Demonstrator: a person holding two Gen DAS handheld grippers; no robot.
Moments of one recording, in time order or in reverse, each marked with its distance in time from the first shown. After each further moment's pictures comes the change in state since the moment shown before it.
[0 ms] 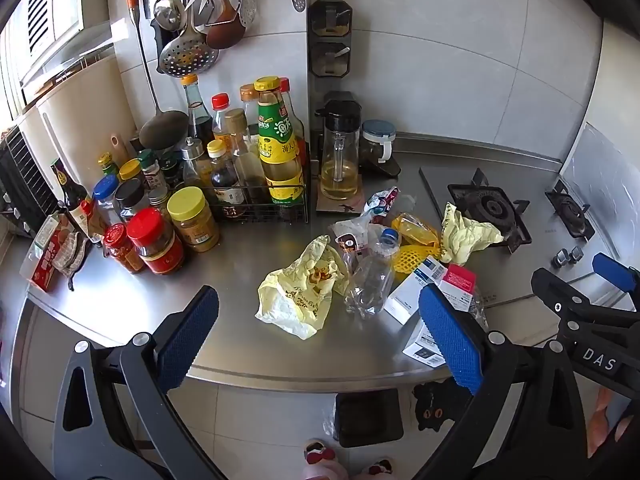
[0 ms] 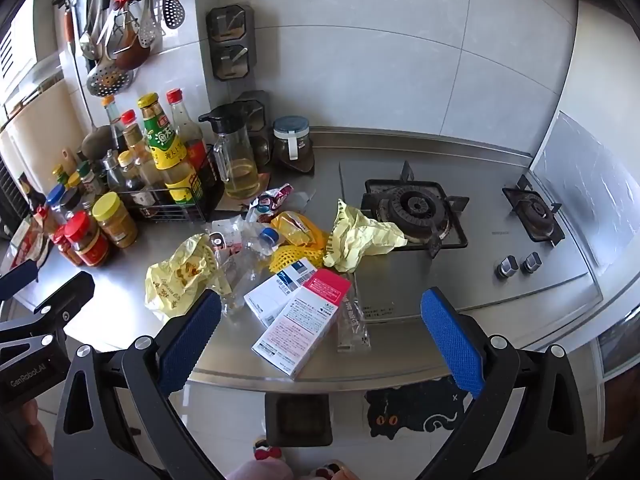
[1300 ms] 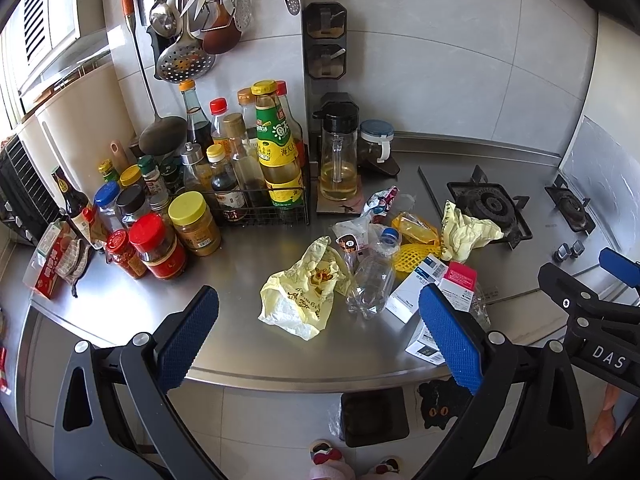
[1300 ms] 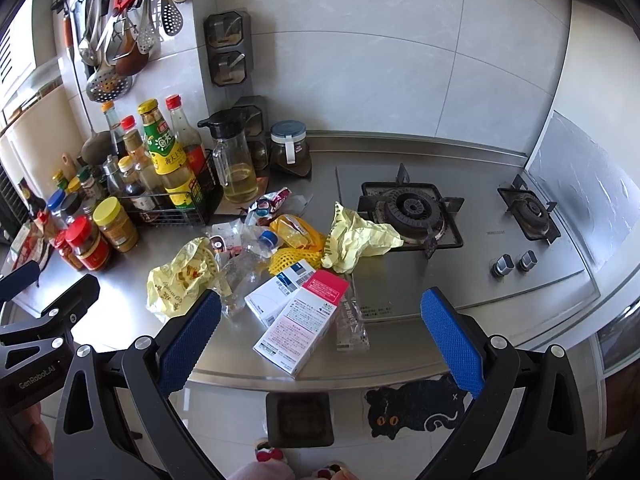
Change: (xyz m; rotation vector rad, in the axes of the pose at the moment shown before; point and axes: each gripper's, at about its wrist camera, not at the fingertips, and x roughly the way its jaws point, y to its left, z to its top) left arm -0.003 -0.004 0.002 0.021 -0.002 0.008; right arm -0.011 -0.003 0.003 0.014 -0.011 -0.016
